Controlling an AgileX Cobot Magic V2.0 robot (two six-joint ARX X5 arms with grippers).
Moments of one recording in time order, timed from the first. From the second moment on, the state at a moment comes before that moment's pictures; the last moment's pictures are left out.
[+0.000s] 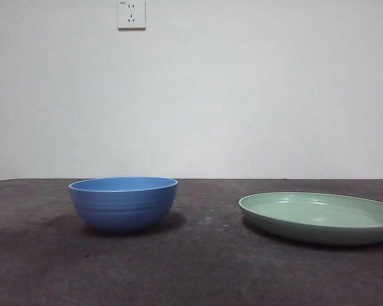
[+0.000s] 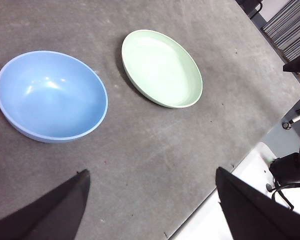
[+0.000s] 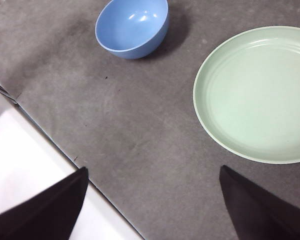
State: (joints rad) left arm -0.23 0.74 0.86 -0.82 0.66 -0.07; right arm 0.20 0.73 0.92 -1.06 -0.58 -0.11
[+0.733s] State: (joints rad) left arm -0.32 1.03 1.05 -0.77 0.39 -0.10; right arm 0.20 0.73 0.92 -1.06 -0.58 -0.11
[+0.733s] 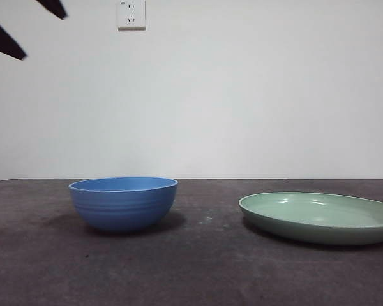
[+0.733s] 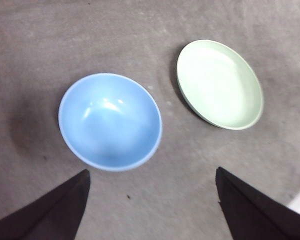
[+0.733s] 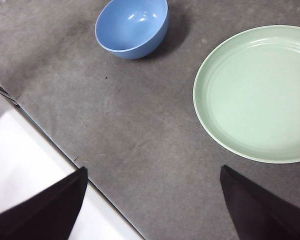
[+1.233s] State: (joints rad) left arm -0.37 1.51 1.21 -0.75 0.16 -0.08; right arm 0.20 0.73 0.92 -1.06 -0.58 -0.11
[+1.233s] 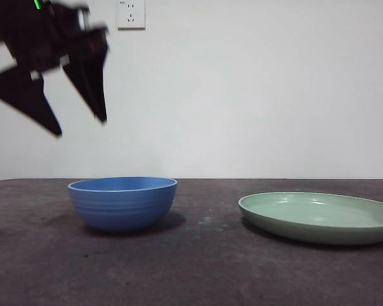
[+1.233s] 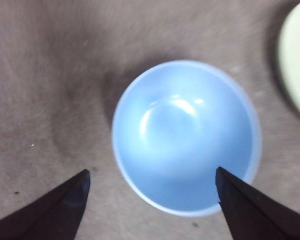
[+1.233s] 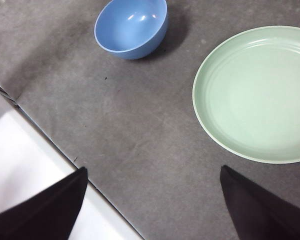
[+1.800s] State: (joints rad) left arm -0.37 1.75 1.21 -0.65 0.08 -0.08; right arm 0.20 0.73 0.92 -1.06 -0.58 -0.11
